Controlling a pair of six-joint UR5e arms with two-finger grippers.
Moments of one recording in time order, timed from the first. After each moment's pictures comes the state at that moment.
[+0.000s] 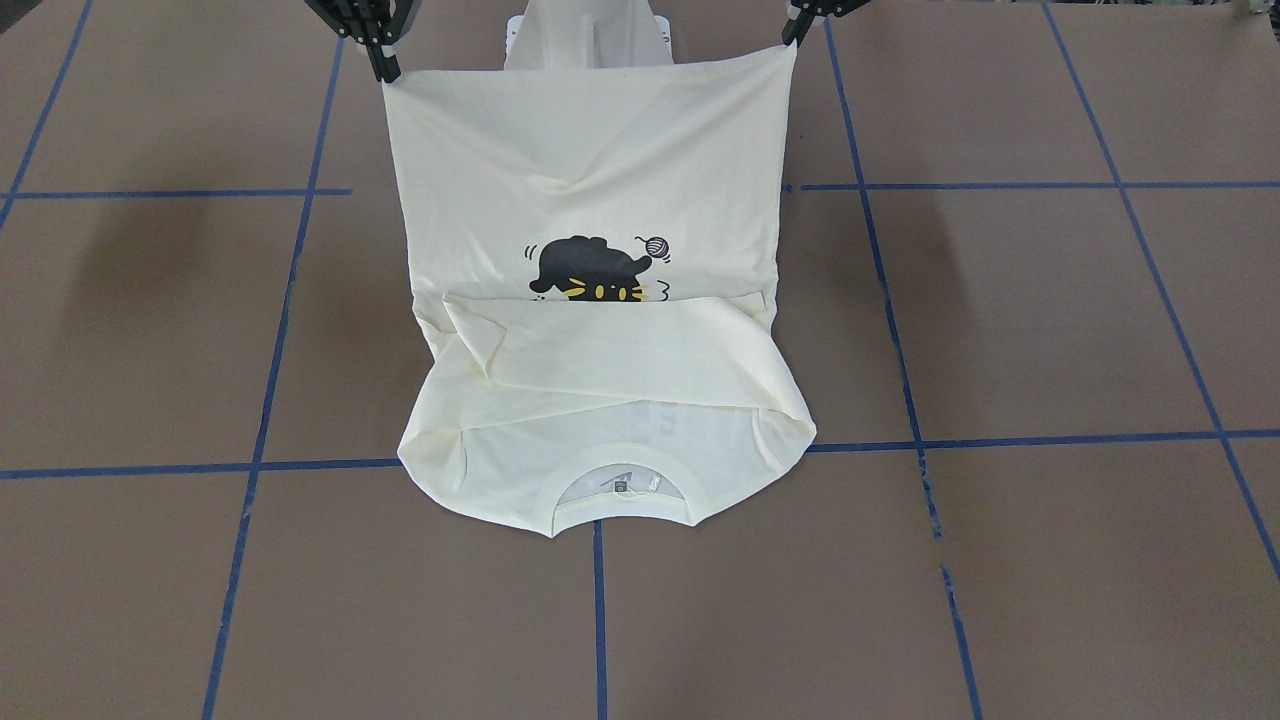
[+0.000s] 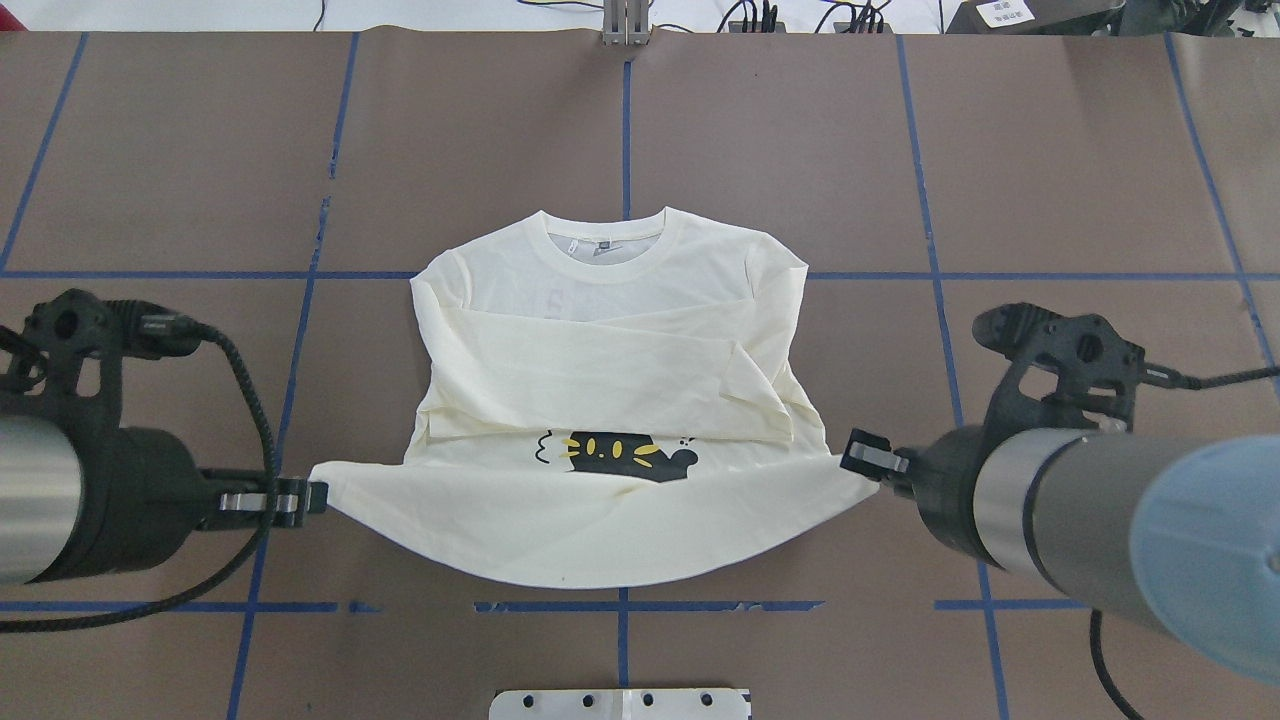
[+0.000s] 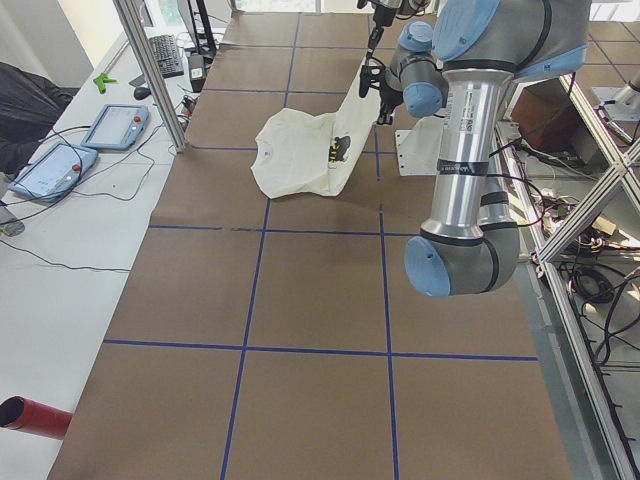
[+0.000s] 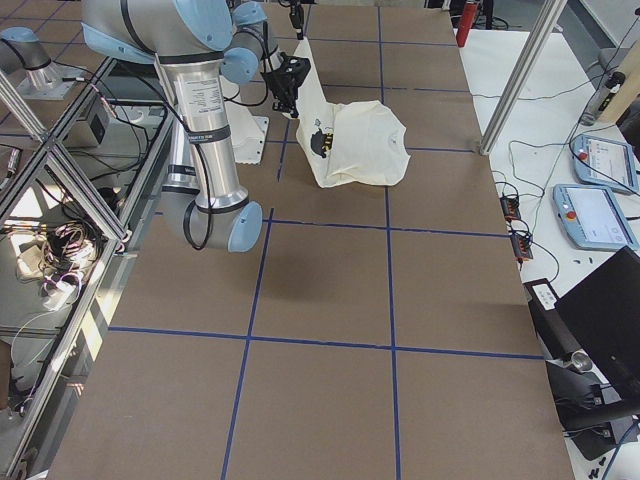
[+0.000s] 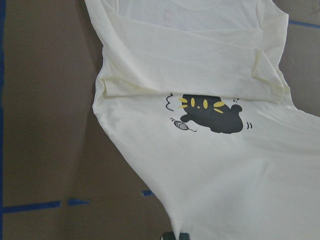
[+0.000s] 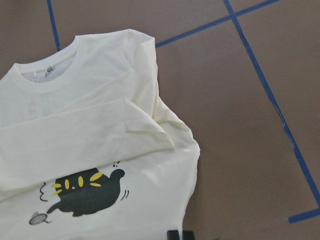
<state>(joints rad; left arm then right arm) -0.45 -1.81 -2.56 -1.42 -1.77 -1.24 0.34 -1.16 2.52 -2.06 1.50 1.68</state>
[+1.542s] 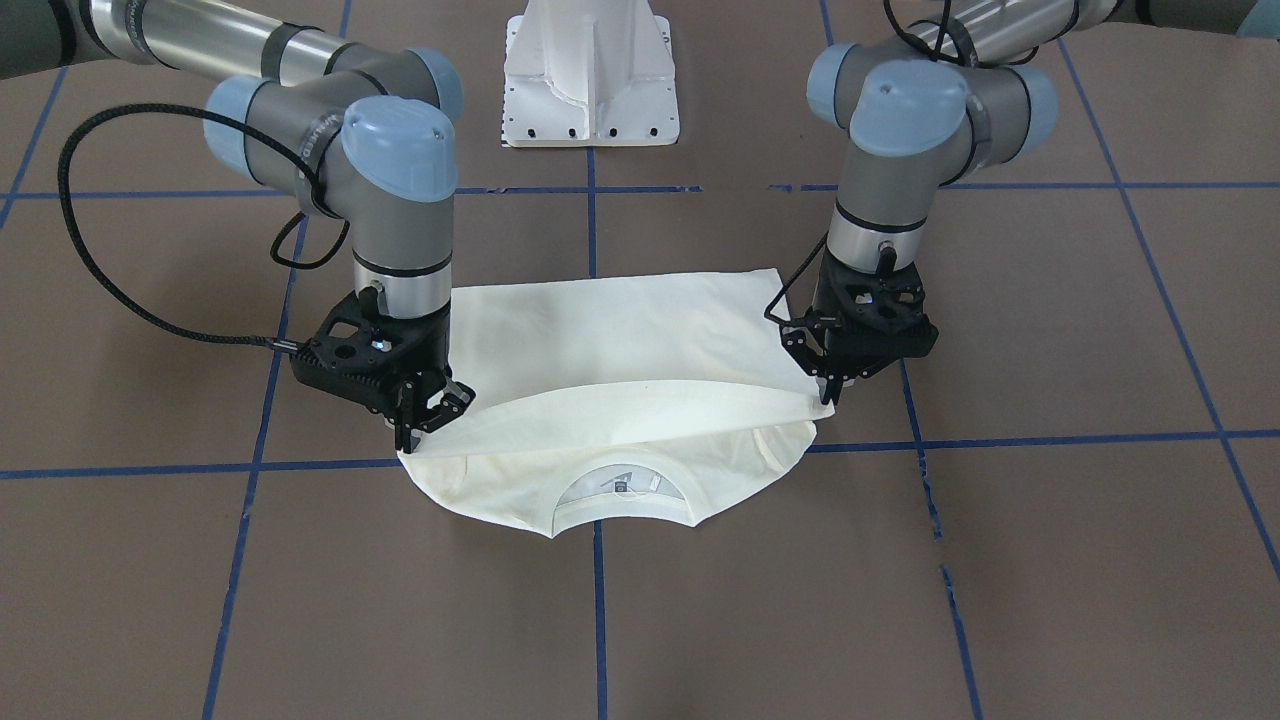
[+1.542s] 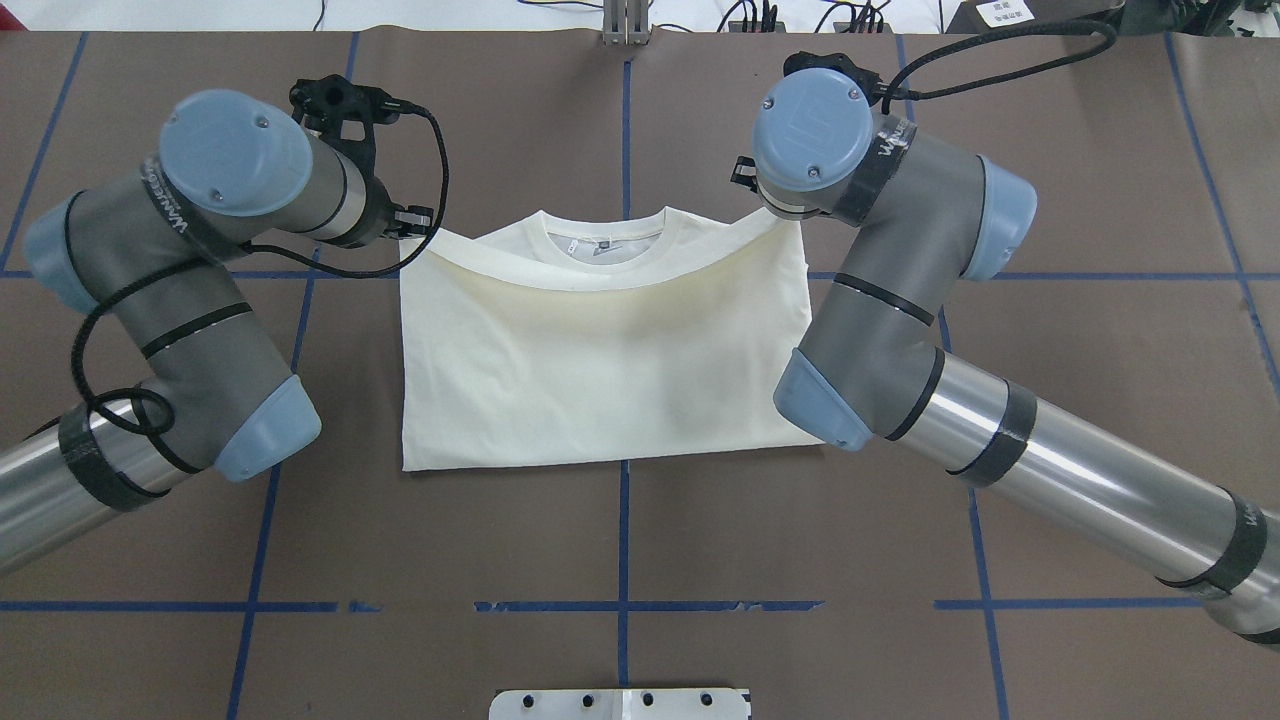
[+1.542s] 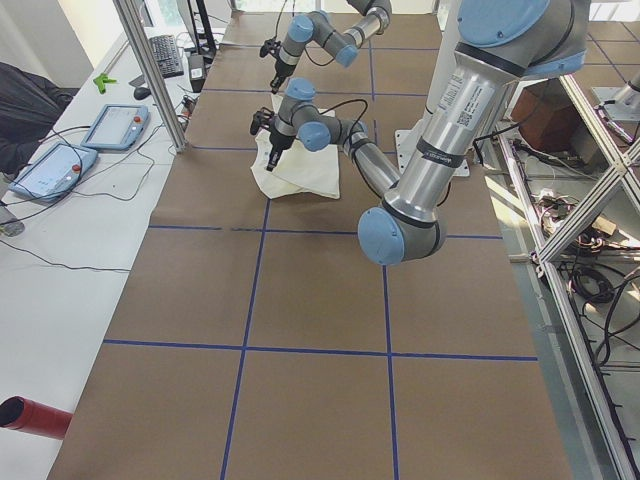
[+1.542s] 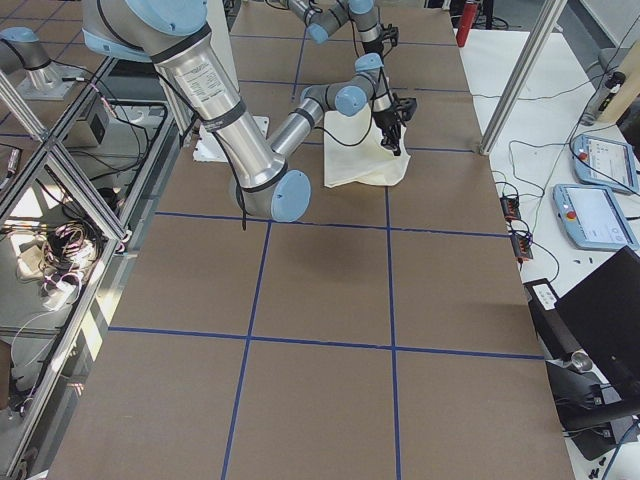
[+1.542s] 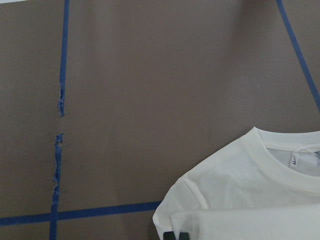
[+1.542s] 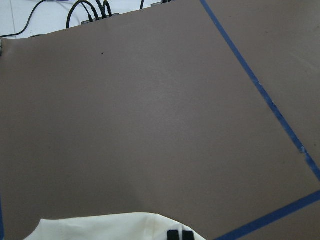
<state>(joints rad) -0.74 -2.10 -1.67 -1.81 -1.72 -0.97 0.69 -0.86 1.53 -1.53 1.56 1.43</state>
